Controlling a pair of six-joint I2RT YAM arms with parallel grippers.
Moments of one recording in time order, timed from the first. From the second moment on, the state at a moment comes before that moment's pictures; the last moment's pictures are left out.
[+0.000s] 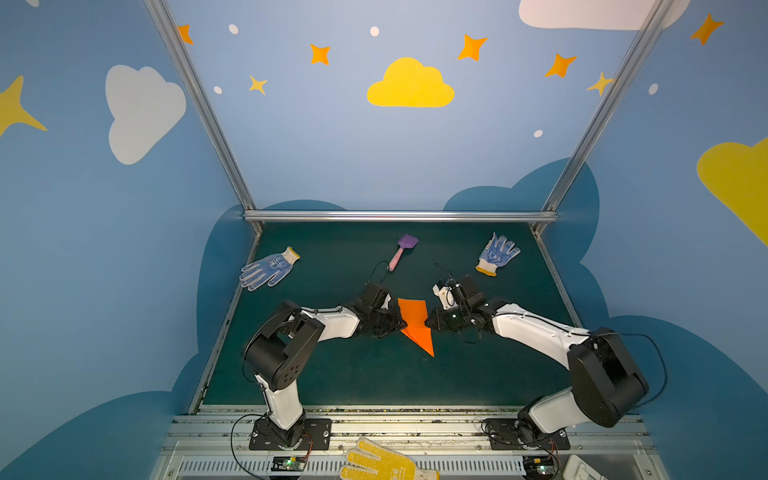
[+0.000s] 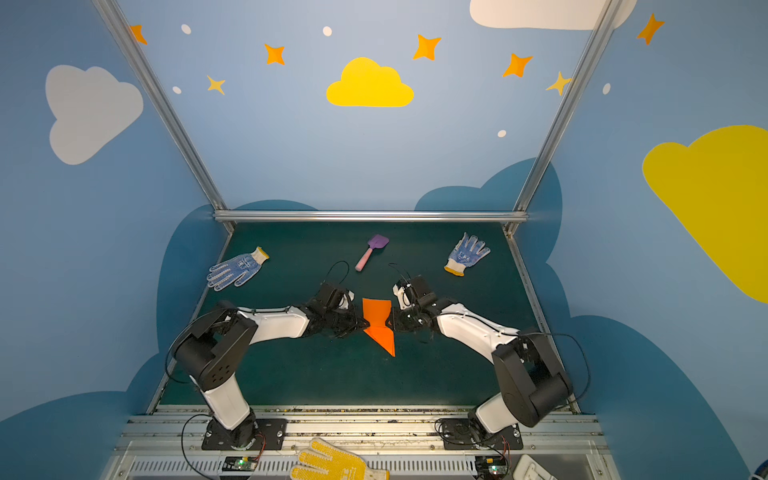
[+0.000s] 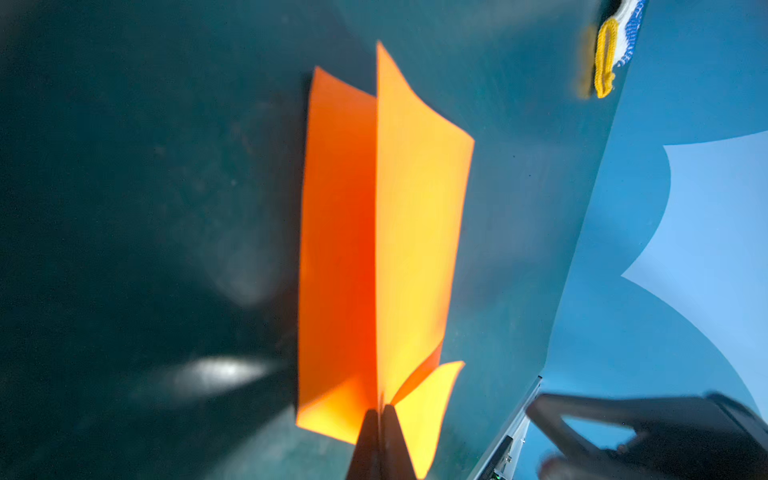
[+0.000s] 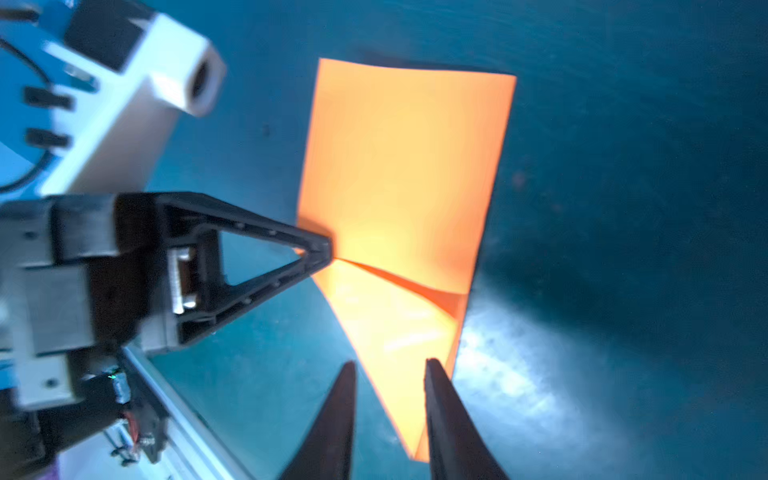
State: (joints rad) left arm -0.62 1.75 0.85 0.05 0.44 -1.03; right arm 0.66 1.48 0.87 -0.38 -0.29 0.44
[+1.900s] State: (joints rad) left arm -0.63 1.66 0.85 -0.10 0.43 -1.18; right arm 1.02 1.64 0.90 -0.45 0.27 0.43
